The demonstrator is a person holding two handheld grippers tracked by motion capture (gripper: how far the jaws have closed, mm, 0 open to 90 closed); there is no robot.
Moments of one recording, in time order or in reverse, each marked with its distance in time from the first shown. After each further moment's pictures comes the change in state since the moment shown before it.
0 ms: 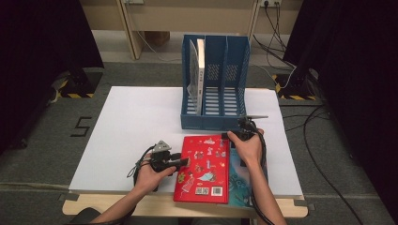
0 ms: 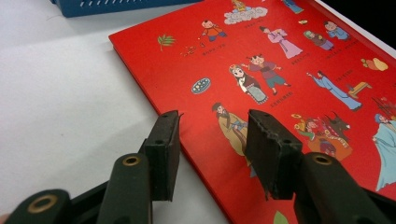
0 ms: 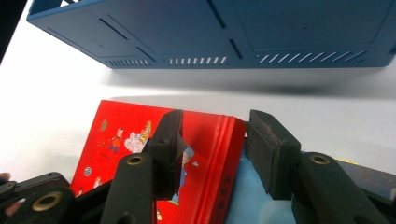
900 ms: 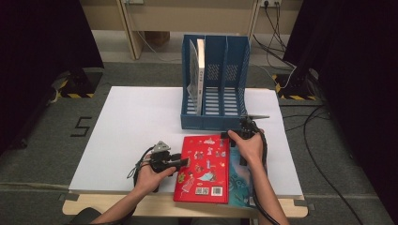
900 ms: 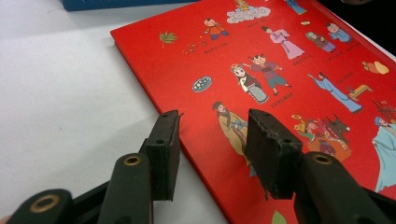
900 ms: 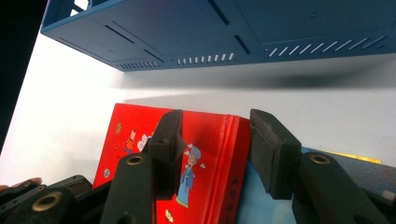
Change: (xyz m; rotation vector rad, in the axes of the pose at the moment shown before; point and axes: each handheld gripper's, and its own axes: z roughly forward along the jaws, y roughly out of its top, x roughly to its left) left arm -0.001 -0.004 0.000 -0.017 0.008 -0.028; right arm -0.006 0.003 0.001 0.026 0.058 0.067
